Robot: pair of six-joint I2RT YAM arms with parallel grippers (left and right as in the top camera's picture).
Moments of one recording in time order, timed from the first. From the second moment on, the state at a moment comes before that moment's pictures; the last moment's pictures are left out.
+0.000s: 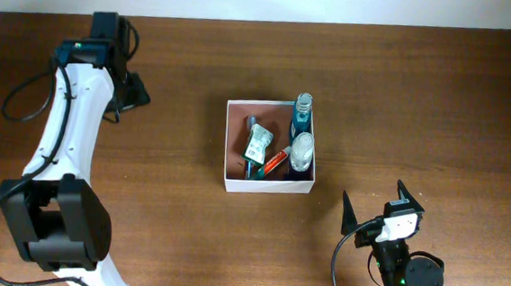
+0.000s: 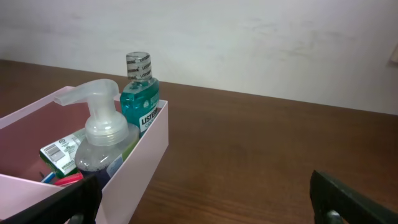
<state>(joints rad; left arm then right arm) 0.02 1.91 1.73 -1.18 -0.35 -0.46 0.20 0.01 0.01 -0.07 0.00 -0.07</state>
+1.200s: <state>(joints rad) 0.00 0.45 0.17 -0.11 -0.27 -0.46 0.20 0.01 0.01 -0.07 0.00 -0.08</state>
